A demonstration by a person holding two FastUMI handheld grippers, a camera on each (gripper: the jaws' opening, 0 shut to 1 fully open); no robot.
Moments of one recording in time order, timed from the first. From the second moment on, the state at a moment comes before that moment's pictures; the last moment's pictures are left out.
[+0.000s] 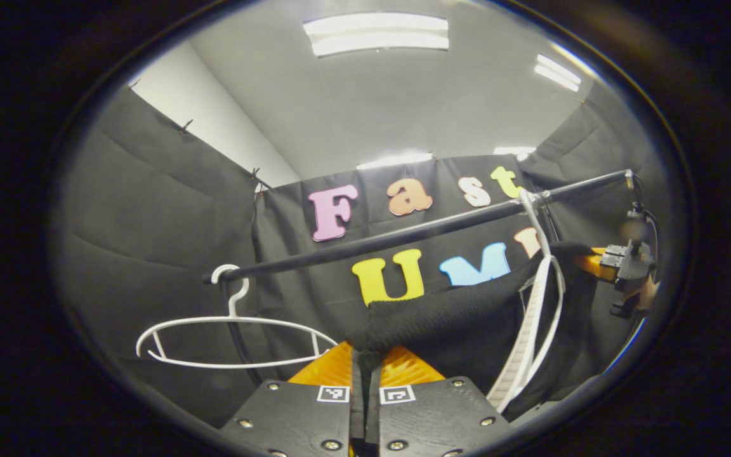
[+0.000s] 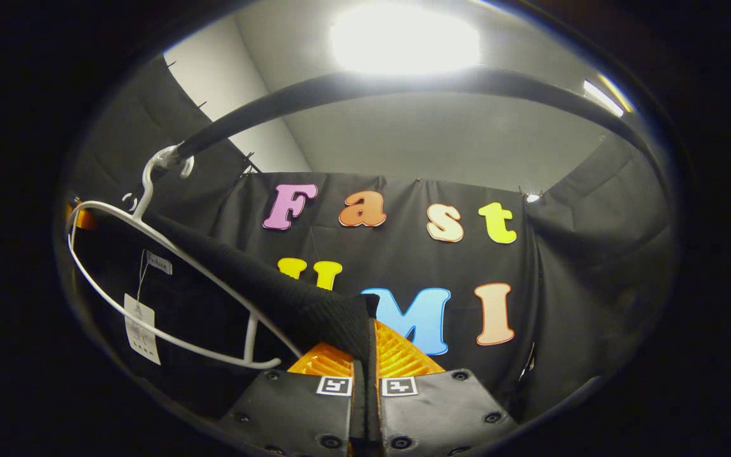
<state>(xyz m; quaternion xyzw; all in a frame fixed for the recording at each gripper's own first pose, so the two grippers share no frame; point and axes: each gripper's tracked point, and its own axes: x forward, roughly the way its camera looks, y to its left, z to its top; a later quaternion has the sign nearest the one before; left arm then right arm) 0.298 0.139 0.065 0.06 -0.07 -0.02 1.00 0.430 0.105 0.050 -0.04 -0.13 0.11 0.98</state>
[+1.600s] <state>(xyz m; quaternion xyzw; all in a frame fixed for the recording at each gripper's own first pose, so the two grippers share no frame) 0.223 0.037 -0.123 -0.02 0.09 -0.08 0.99 0.396 0.129 -0.095 -0.10 0.02 0.16 0.98</state>
